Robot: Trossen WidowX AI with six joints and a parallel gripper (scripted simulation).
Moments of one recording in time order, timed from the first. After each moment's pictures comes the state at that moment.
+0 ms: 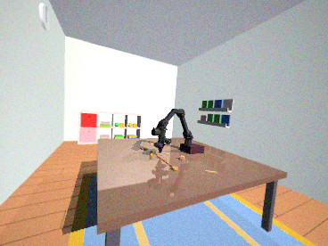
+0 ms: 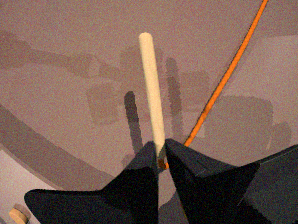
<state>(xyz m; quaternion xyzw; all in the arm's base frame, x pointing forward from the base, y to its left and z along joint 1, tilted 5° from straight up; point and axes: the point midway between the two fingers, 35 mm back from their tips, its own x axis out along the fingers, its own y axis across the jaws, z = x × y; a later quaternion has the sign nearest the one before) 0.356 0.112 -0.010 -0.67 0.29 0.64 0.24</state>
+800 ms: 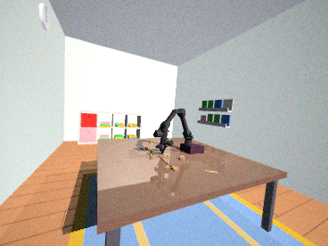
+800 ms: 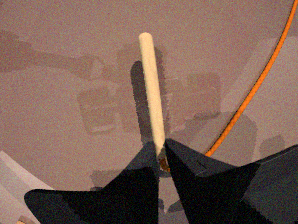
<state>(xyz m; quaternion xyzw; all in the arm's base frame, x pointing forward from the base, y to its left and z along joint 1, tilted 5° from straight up) 0.334 0.104 -0.027 -0.67 0.29 0.64 0.24</state>
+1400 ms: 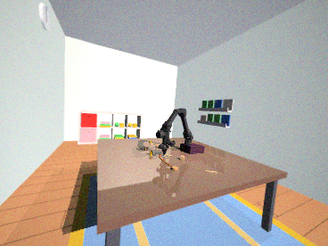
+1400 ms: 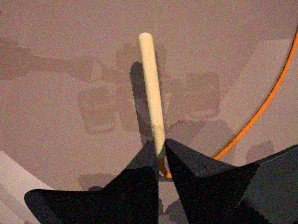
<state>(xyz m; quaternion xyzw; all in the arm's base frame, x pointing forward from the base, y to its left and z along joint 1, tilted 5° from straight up) 0.321 0.120 -0.028 -0.67 0.29 0.64 0.24</state>
